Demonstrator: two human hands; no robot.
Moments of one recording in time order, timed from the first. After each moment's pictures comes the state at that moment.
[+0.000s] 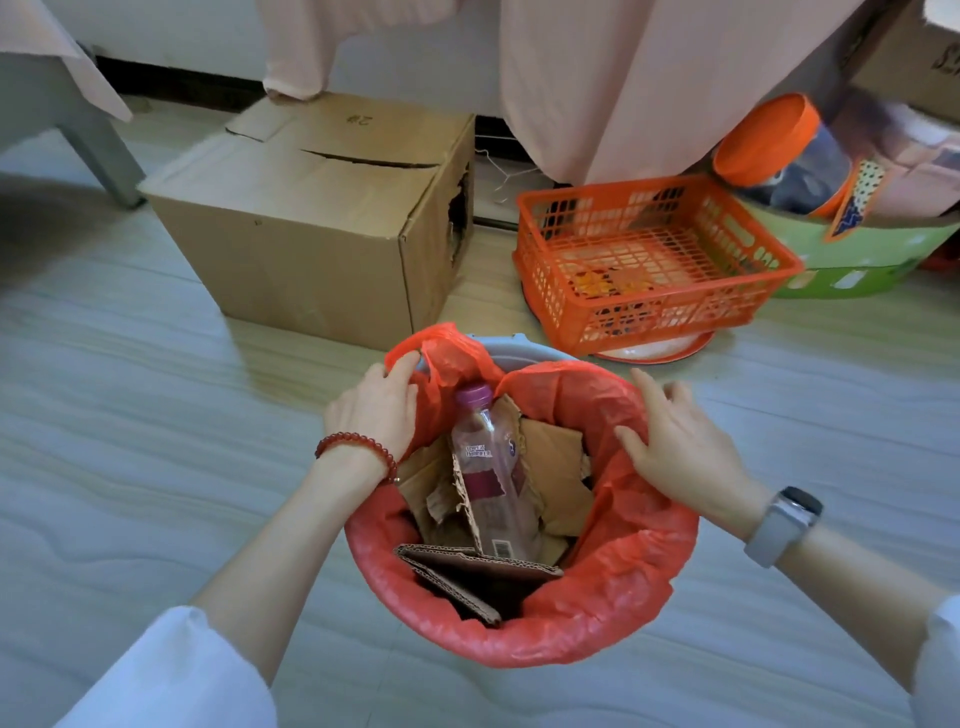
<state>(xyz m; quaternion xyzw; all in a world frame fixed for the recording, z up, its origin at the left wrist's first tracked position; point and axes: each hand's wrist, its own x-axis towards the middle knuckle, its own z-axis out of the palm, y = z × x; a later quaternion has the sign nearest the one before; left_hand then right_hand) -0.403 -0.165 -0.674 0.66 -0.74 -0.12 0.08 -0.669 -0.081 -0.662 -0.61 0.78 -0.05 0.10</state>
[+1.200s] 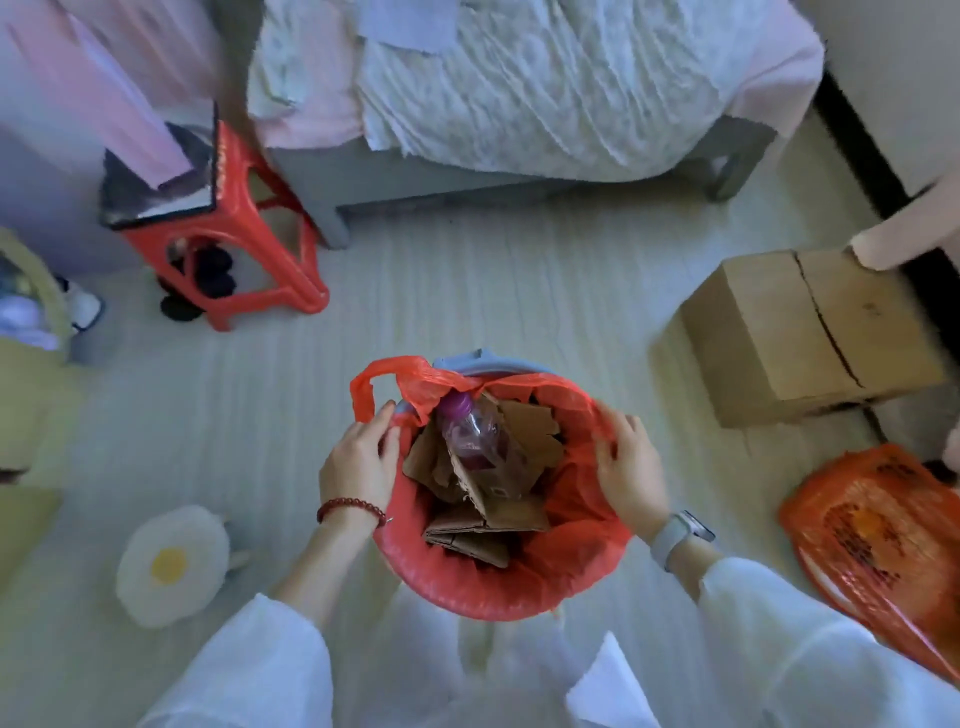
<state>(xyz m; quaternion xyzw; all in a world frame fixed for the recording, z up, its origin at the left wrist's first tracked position) -0.248 0.328 -0.155 0.96 -0.11 -0.09 0.24 -0.393 0.100 -0.173 -0.86 0.36 -0.03 0.37</state>
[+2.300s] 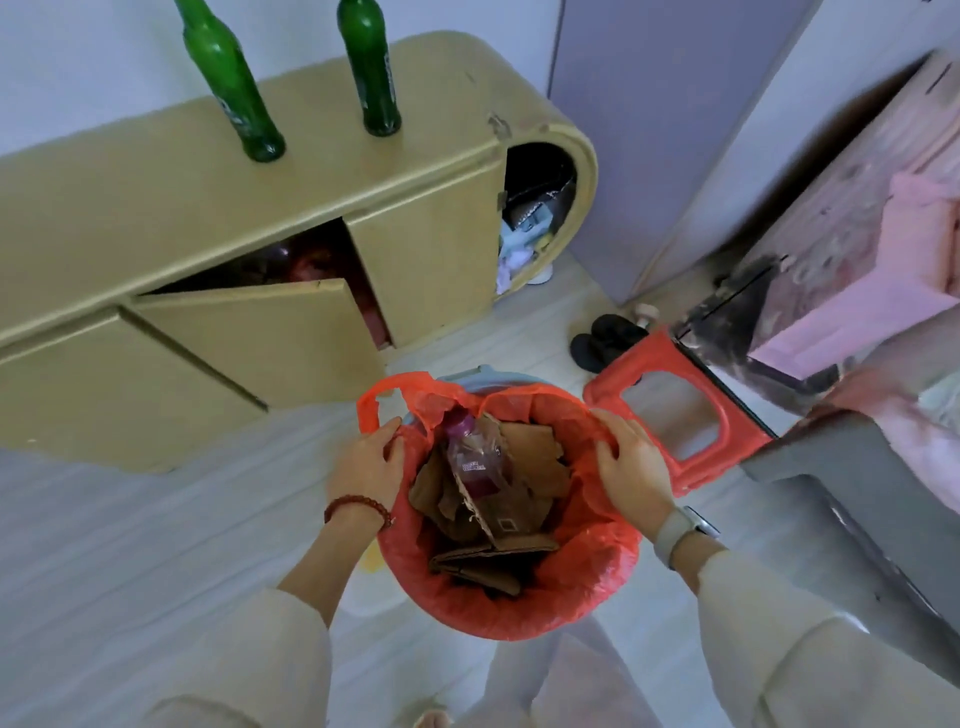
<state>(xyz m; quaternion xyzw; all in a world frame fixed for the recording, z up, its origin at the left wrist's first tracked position) 0.108 0.848 -0.172 0.84 0.43 -0.01 0.32 0.259 0.622 -0.183 -0.93 -0.19 0.15 0.28</state>
